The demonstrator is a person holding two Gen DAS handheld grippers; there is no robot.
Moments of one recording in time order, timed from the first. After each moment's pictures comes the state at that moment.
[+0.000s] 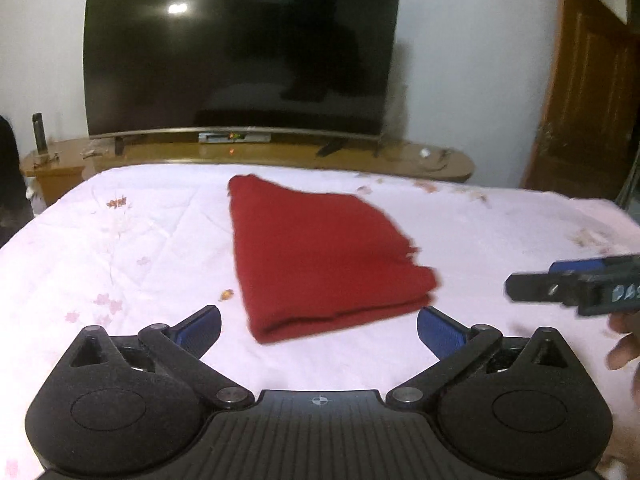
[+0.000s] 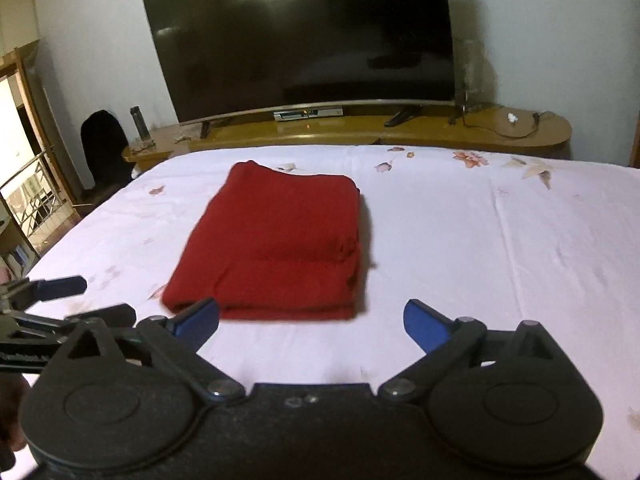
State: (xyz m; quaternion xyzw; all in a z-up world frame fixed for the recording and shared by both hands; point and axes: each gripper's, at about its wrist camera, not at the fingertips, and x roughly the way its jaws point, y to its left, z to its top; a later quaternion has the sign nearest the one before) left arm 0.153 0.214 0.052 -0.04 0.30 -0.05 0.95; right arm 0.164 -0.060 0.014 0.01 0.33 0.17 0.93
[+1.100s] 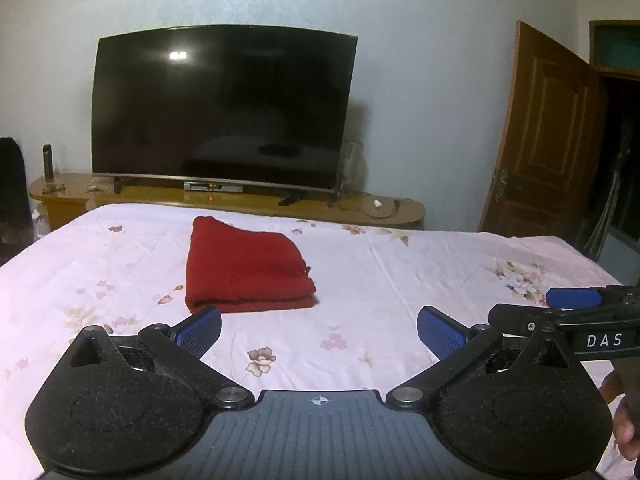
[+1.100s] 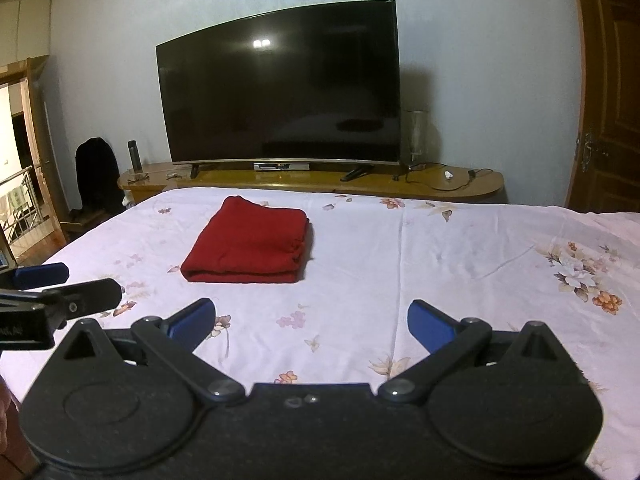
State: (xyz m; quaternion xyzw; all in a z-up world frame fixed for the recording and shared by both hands) left arm -0.037 0.120 0.125 -0.05 0.22 -0.05 0.97; right arm -0.030 -0.136 0.075 -0.02 0.25 0.12 0.96
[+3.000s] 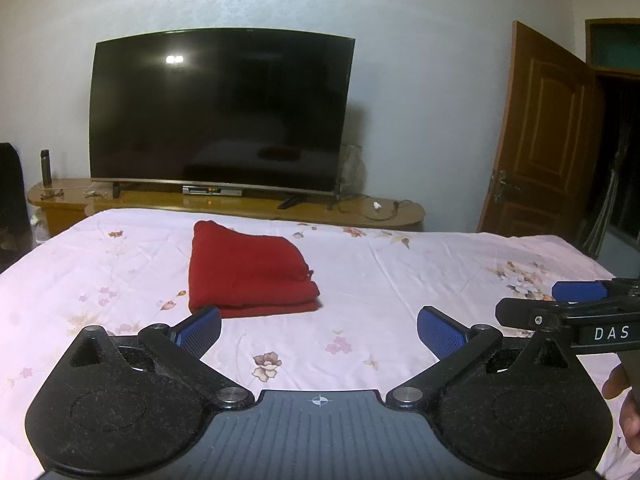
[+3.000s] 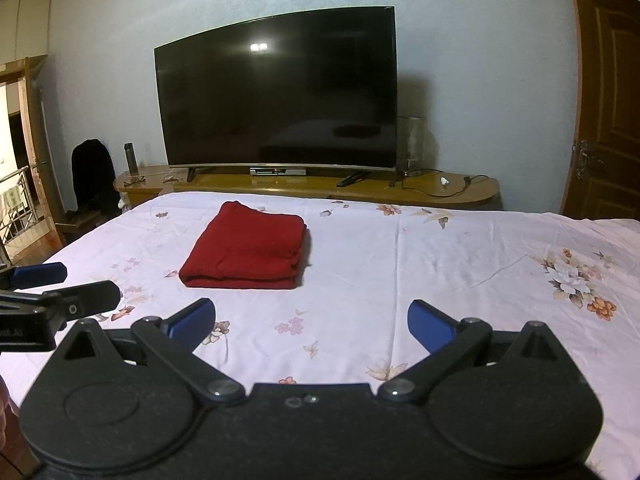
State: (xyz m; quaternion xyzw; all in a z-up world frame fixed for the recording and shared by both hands) left arm -0.037 0.121 0.126 -0.05 0.21 -0.05 0.97; right arm -0.034 -0.135 0.084 -0.03 0.24 0.12 0.96
